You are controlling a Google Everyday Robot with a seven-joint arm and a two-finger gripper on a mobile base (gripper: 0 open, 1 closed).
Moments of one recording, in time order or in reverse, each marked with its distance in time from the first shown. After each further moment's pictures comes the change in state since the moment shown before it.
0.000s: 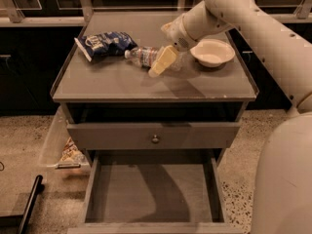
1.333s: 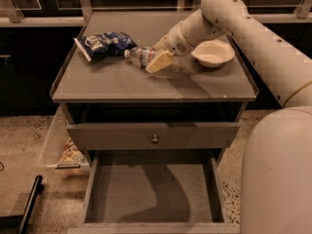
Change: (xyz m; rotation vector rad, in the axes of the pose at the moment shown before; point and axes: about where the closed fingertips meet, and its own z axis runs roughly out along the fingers) arm 0.015 -0.003 0.025 -0.053 -0.006 0.049
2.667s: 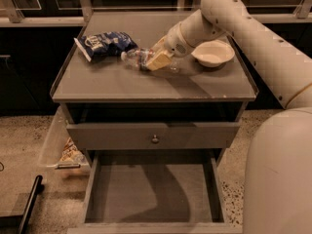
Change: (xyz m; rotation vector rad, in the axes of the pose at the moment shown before) arm -0.004 0.010 0.001 -0.024 -0.012 -0.008
